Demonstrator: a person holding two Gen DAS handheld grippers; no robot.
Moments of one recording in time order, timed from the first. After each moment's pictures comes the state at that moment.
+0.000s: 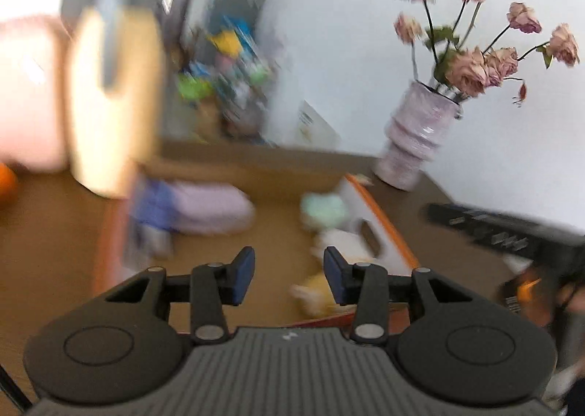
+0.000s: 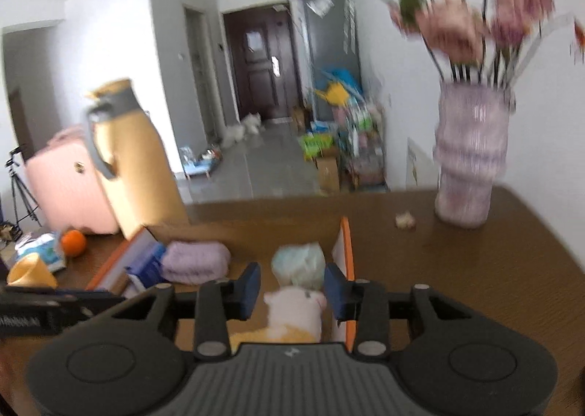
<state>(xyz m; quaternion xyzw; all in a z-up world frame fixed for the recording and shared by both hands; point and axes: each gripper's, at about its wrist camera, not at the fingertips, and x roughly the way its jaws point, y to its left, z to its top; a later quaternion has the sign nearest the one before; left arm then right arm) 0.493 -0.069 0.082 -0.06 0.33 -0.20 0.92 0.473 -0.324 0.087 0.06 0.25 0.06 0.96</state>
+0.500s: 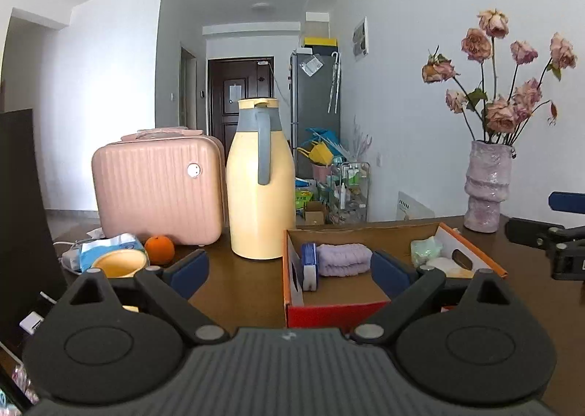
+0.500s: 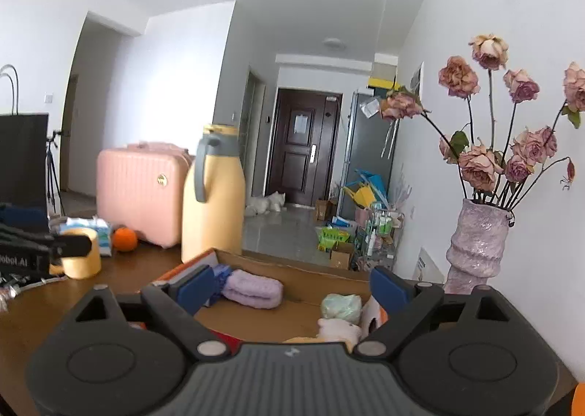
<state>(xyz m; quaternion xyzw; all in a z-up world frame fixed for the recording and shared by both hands) 0.334 -0.008 0.089 0.02 0.13 -0.03 0.99 0.332 -0.243 0.089 -0.06 0.09 0.09 0.99</state>
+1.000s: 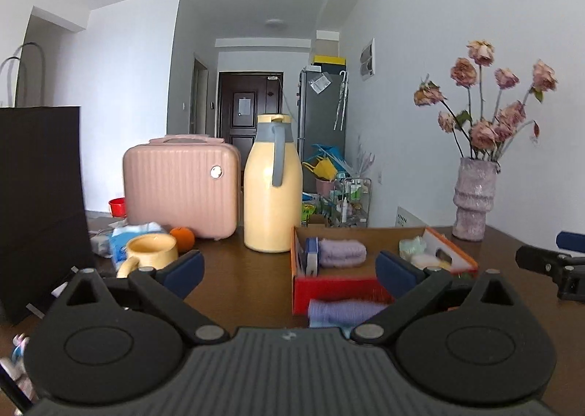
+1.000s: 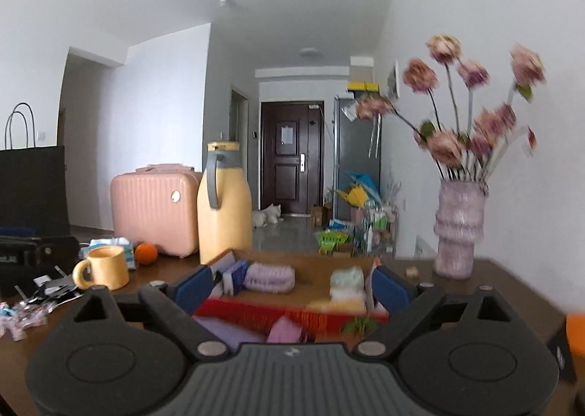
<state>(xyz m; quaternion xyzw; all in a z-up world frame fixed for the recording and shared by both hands) 0.236 0.008 0.085 0.00 0.10 -0.02 0.99 0.232 -0.252 0.066 0.01 0.09 0.08 0.99</state>
